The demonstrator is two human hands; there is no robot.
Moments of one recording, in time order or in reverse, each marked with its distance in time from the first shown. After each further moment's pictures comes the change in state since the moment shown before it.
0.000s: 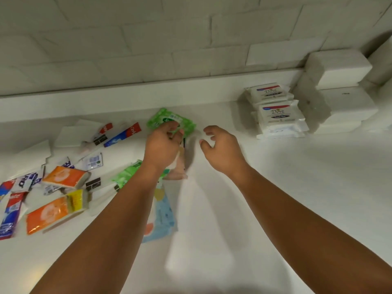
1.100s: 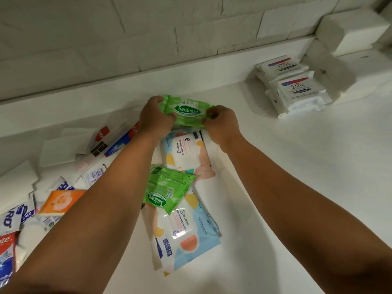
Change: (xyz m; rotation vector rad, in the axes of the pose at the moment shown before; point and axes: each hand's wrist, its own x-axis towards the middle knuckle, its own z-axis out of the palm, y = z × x) left_hand 0.111 -0.060 -0.028 0.051 -0.135 -0.050; right_hand 0.066 -0.026 0.078 0.215 0.185 0.451
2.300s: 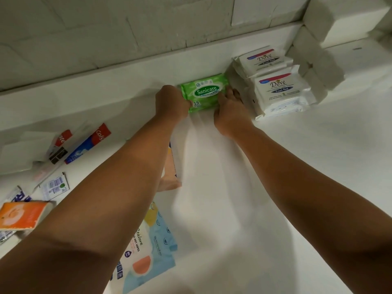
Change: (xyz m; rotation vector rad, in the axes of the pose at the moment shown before) left_hand 0.048 0.069 0.120 0.139 -0.075 0.005; right_hand 0.087 0.062 -0.079 -0.702 -0.055 -0.277
